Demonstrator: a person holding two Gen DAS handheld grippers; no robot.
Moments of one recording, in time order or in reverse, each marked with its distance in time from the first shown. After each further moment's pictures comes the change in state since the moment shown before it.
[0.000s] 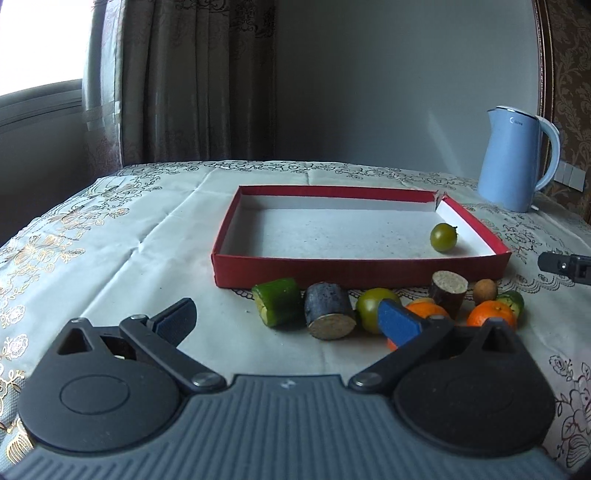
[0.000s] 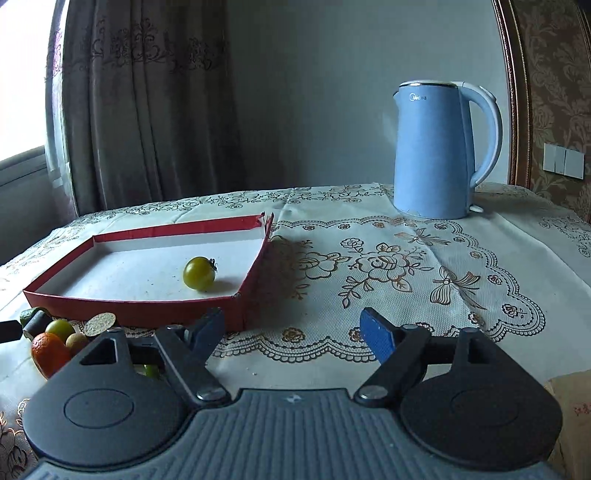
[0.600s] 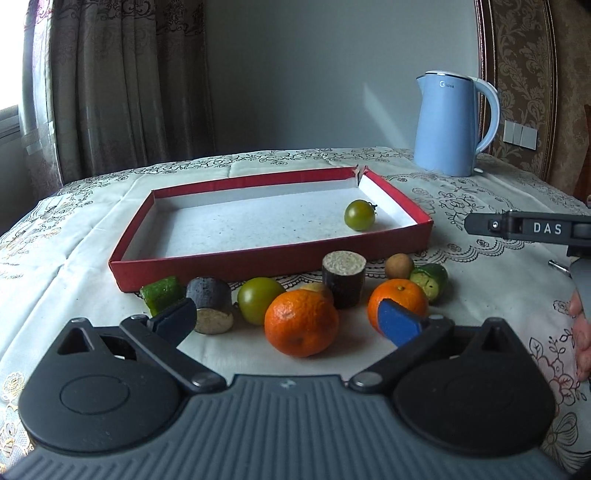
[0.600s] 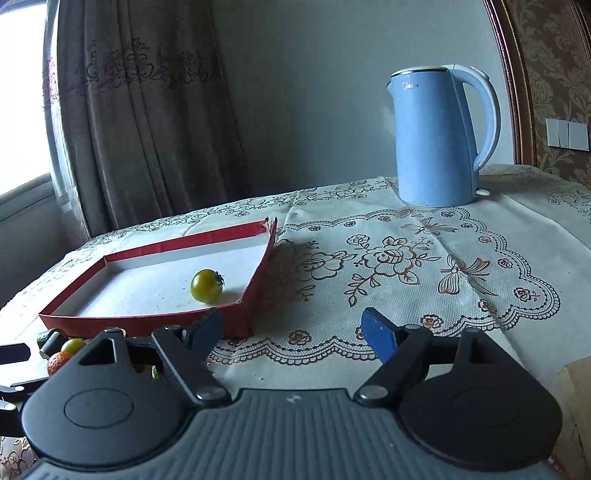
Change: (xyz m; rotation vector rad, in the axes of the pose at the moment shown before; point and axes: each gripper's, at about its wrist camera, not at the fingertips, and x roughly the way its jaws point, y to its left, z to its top) left arm 0.005 -0.062 -0.004 0.117 0.047 -0.120; right arm 0.001 -0.013 -0.002 0.092 0.004 0.066
